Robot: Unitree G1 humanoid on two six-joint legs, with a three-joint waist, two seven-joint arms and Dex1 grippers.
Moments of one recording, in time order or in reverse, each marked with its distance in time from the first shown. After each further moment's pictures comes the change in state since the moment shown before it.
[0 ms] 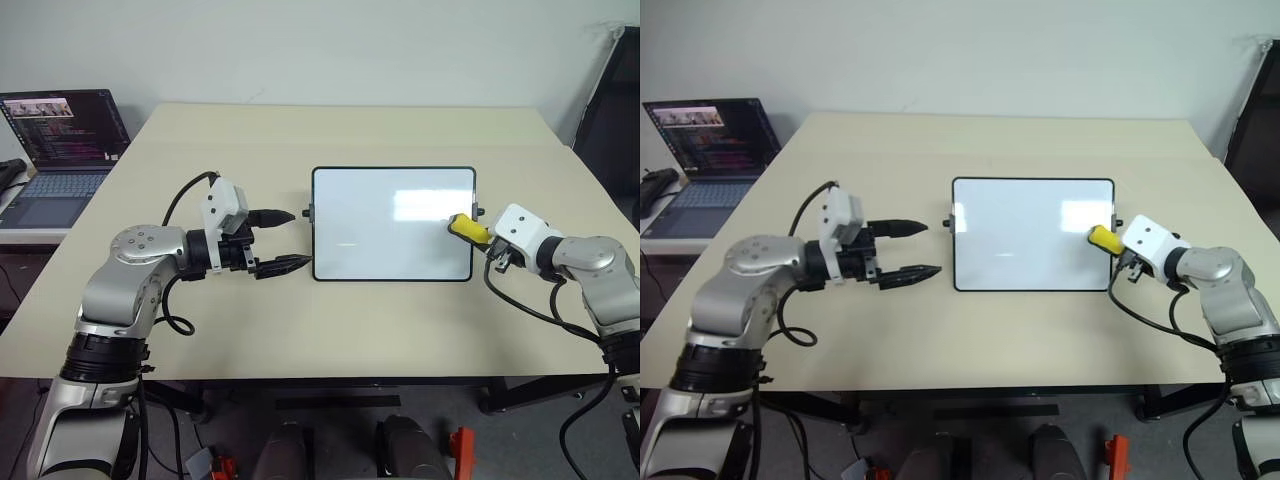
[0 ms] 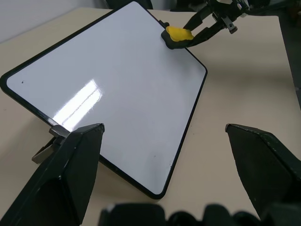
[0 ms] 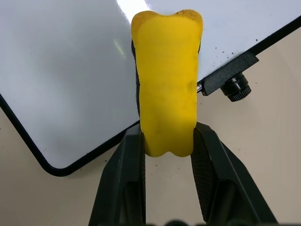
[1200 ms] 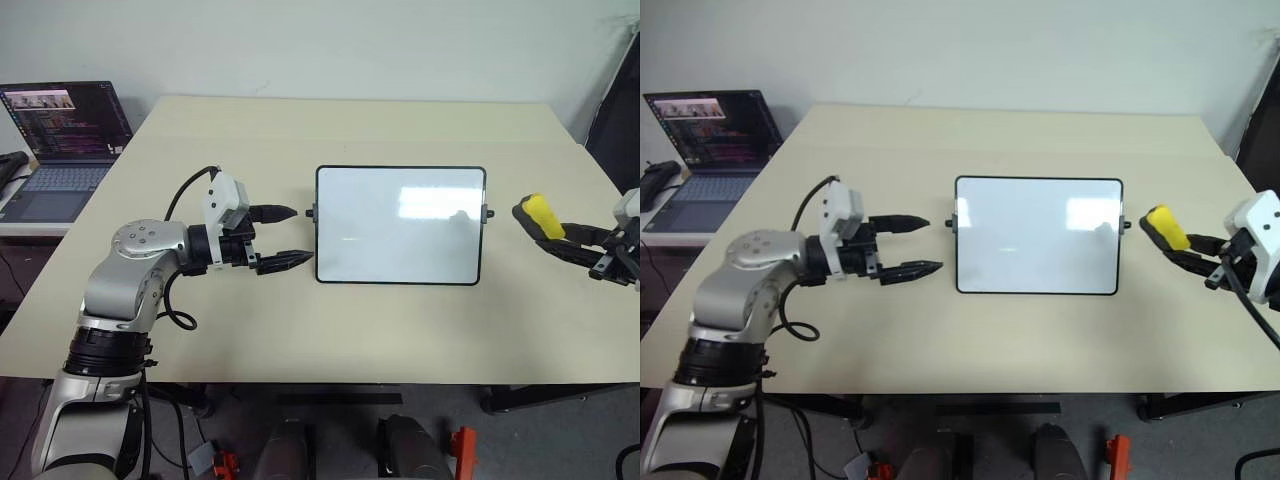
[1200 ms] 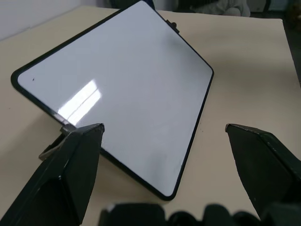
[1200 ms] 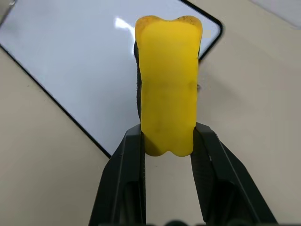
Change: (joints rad) left arm -0.033 -0.014 -0.003 0.021 0.000 -0.002 -0.024; right arm 0.321 -0.155 -0.571 -0.394 0.445 0.414 0.184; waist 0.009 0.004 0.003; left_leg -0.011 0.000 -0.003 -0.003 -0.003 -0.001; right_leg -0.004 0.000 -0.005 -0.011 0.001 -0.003
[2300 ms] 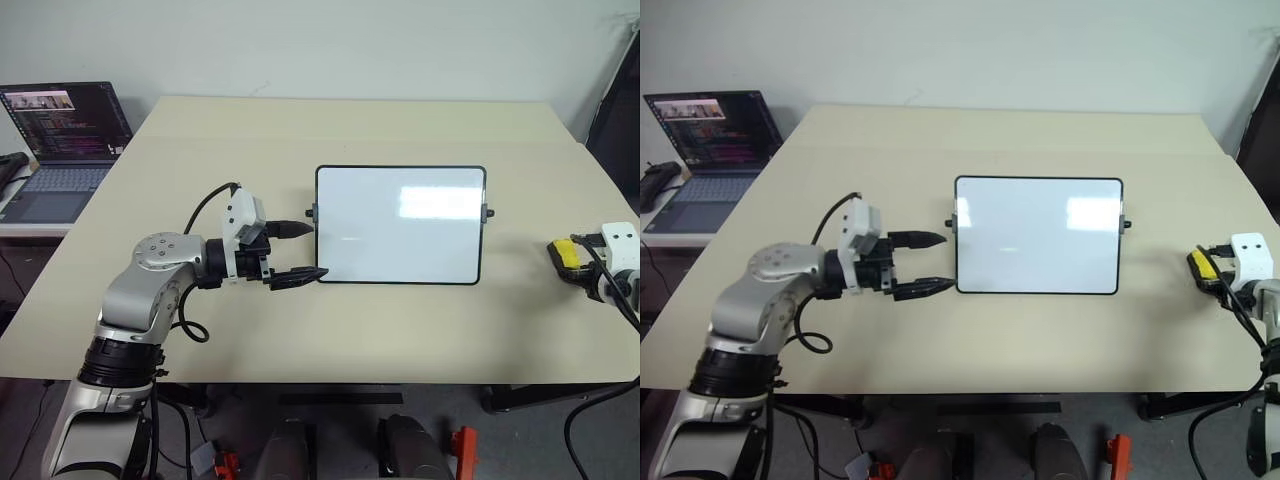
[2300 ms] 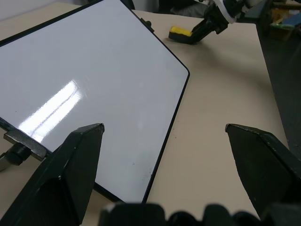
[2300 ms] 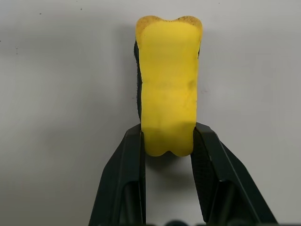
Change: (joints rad) left arm 0.046 -0.036 -0.038 -0.058 -0.016 0.027 0.006; right arm -0.365 0.117 0.258 0.783 -0.238 0.085 -0.361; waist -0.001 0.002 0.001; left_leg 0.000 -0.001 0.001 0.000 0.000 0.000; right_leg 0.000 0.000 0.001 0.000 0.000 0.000
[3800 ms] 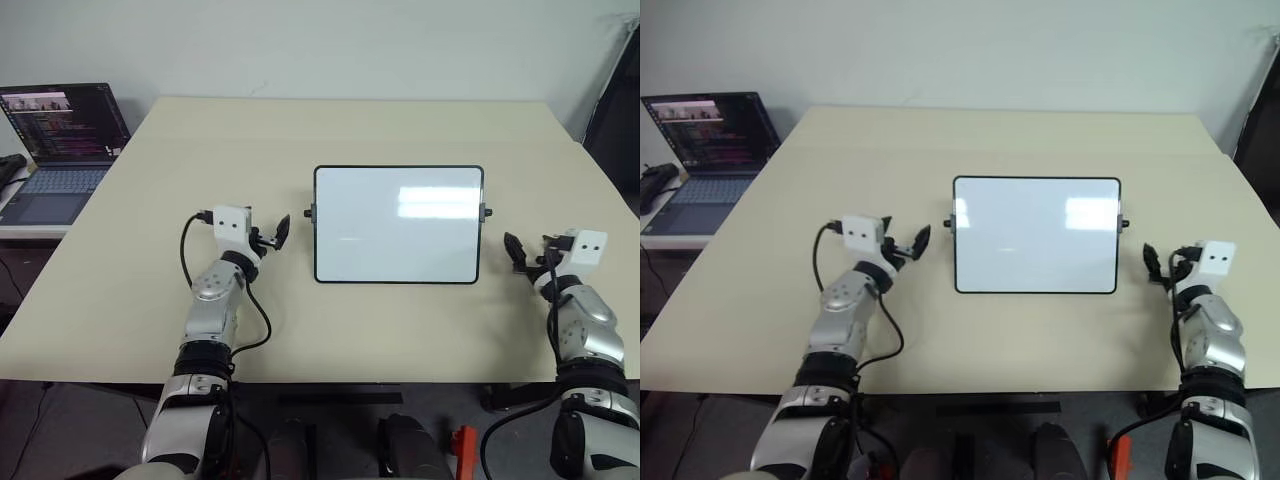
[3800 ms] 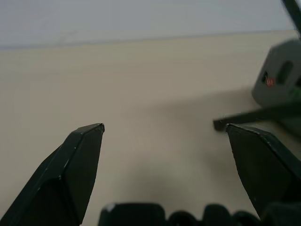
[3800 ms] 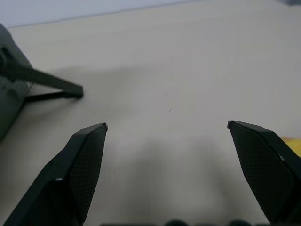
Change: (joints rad) left arm -0.039 -0.419 0.174 0.652 0.313 -0.570 0.789; right arm 0.094 0.422 -0.214 0.002 0.156 -0.700 -0.162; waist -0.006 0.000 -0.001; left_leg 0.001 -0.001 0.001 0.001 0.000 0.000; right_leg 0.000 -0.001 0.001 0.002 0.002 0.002
